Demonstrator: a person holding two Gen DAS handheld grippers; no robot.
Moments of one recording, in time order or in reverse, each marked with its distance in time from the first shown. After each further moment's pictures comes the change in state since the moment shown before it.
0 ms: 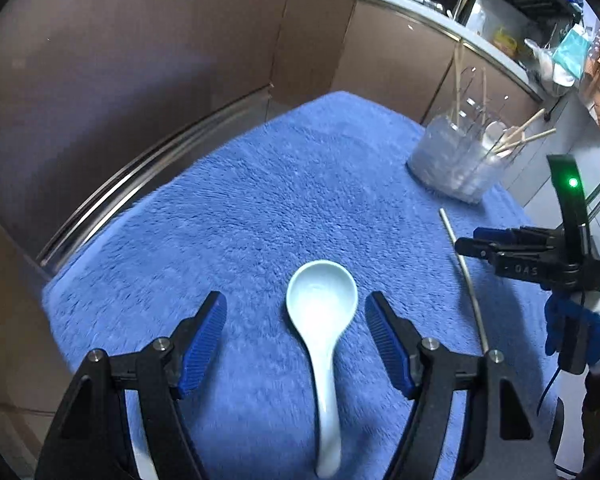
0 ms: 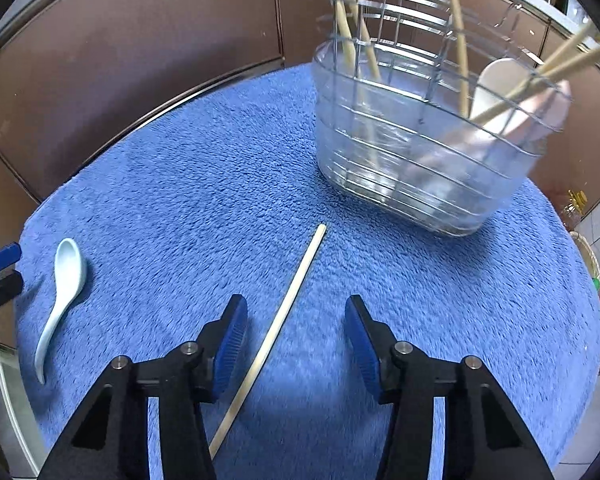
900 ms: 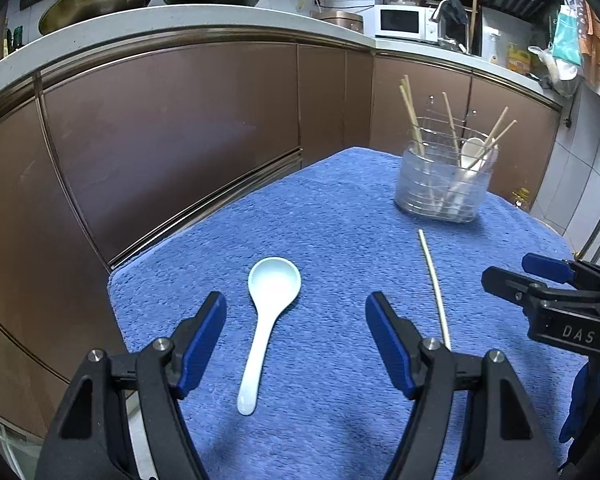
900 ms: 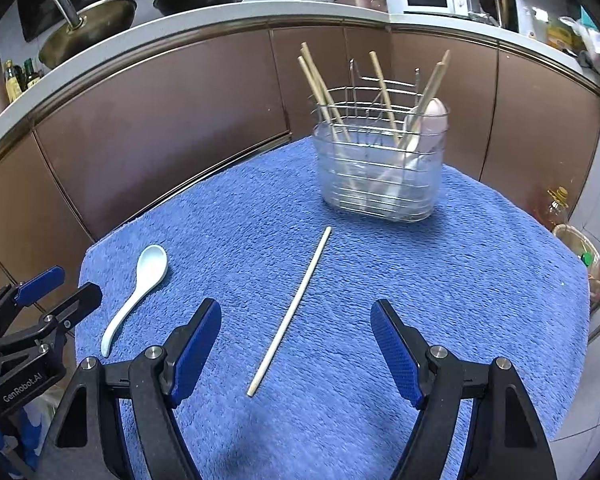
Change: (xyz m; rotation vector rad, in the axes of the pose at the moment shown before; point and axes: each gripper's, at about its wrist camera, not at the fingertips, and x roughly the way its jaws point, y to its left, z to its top) left arm -0.069 -0.110 -0.057 0.015 -0.270 0.301; right arm -0.105 0.012 -0.093 0.070 -0.307 0.060
